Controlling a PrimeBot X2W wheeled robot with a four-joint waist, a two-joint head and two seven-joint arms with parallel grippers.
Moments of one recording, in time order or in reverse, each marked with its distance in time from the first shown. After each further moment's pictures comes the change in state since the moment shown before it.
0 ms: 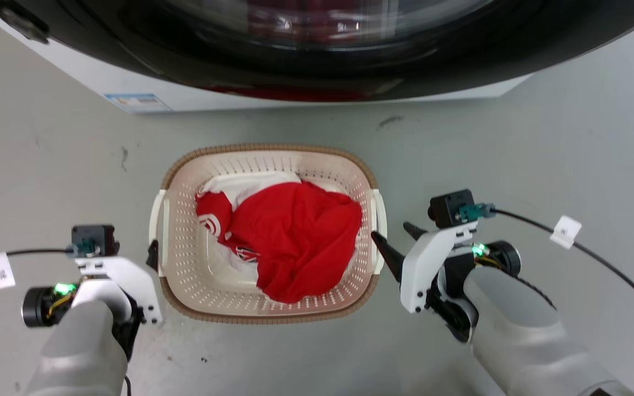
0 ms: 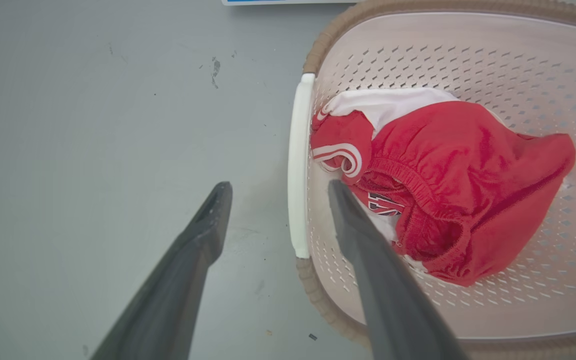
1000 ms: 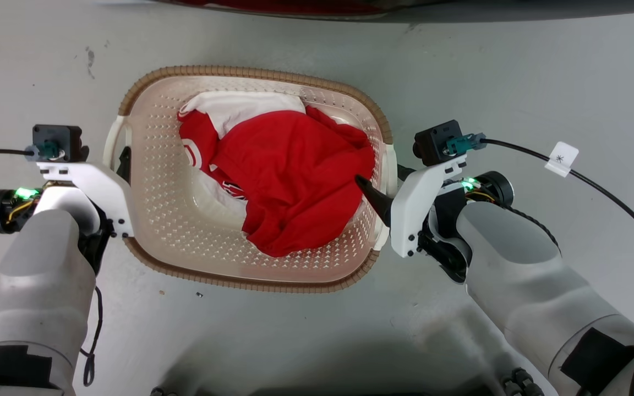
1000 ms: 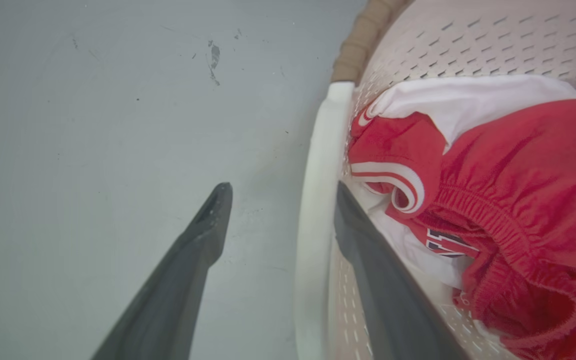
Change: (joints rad) left arm -0.265 0.070 -0.140 0.033 -0.056 -0.004 0.067; right arm -0.262 0.004 0.230 0.114 0.185 0.001 0.009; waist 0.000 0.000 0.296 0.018
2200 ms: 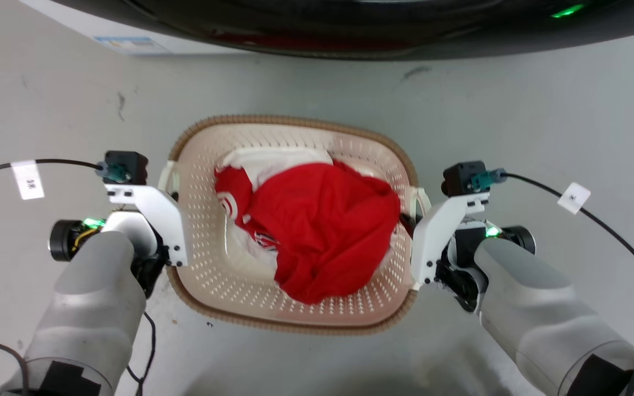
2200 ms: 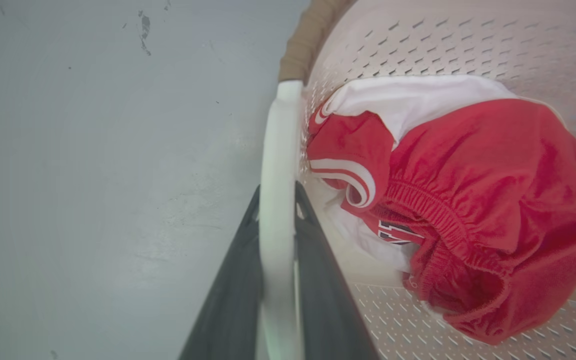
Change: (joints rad) left arm 0.050 -0.059 -0.236 -0.048 -0.270 0.000 0.152; right arm 0.061 -0.015 0.107 0.048 0.231 -0.010 0.038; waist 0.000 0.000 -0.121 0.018
